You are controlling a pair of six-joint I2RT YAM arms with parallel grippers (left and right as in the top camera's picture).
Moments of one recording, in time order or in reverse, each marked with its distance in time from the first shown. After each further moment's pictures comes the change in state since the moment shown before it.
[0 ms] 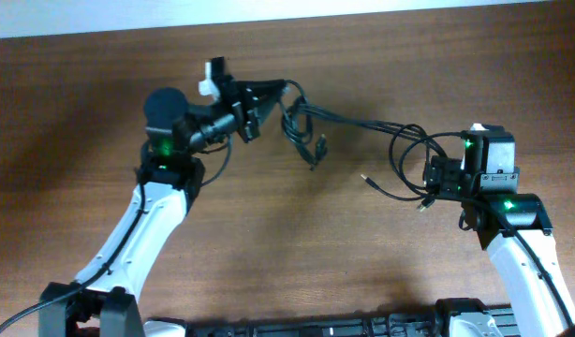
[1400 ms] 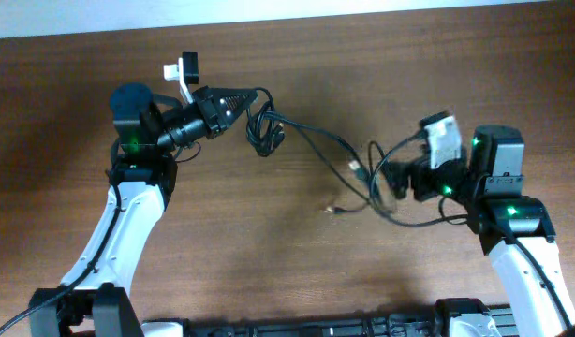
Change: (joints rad) left arm 0.149 0.000 0.000 -0.140 0.189 0.713; right arm -0.001 -0.036 0.000 0.146 -0.660 -0.245
